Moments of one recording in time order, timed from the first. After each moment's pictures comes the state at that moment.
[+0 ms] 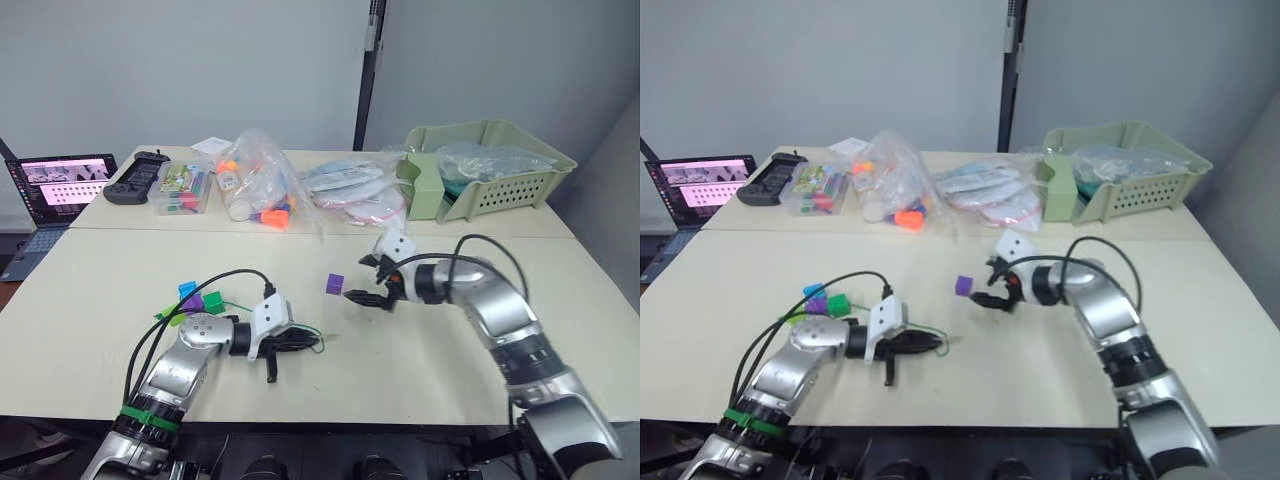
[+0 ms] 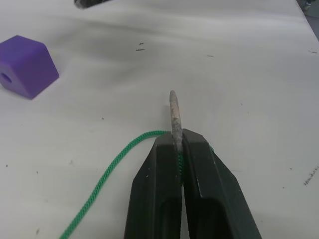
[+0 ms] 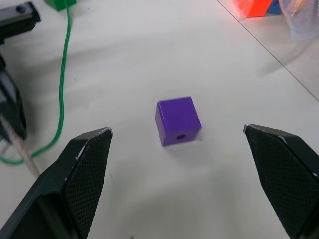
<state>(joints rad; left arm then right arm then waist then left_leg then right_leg) -0.34 0.50 -0.20 0.04 -0.18 0.22 -1.12 -0.68 -0.49 0.25 0.10 0.18 0.55 0.88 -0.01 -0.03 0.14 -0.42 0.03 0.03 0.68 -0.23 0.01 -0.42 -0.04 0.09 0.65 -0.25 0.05</state>
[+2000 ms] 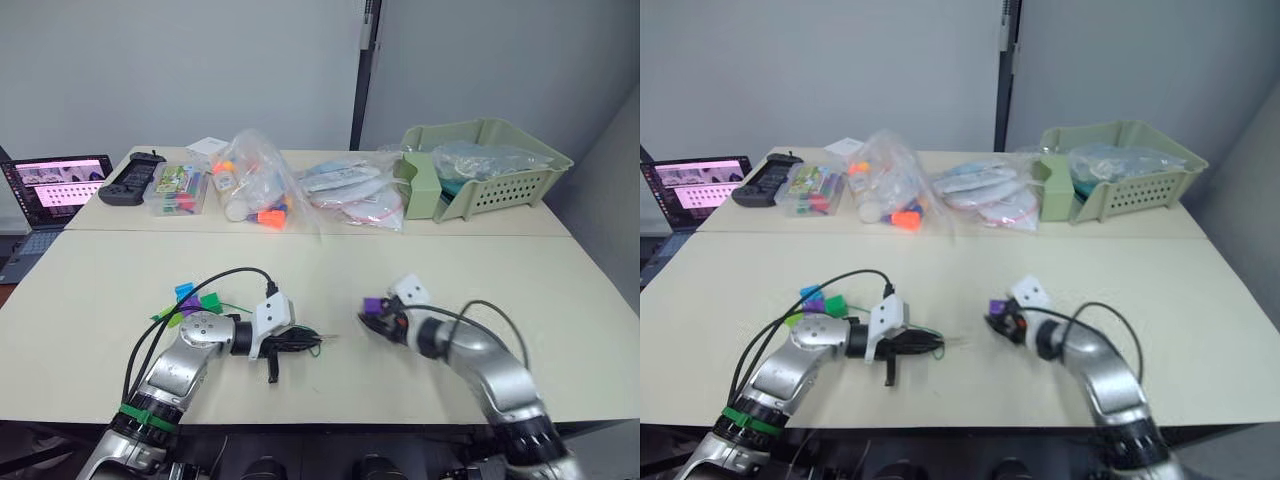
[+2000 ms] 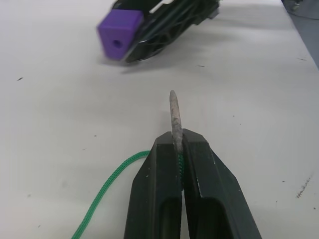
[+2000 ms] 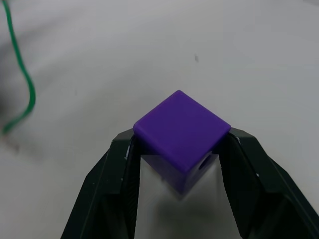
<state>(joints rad) -0.38 0.50 -0.24 0.05 -0.20 0.22 -1.15 -0.23 -0.44 0.11 -0.25 0.20 0.66 0.59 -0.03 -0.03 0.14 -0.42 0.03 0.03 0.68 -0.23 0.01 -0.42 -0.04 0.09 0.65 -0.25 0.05</state>
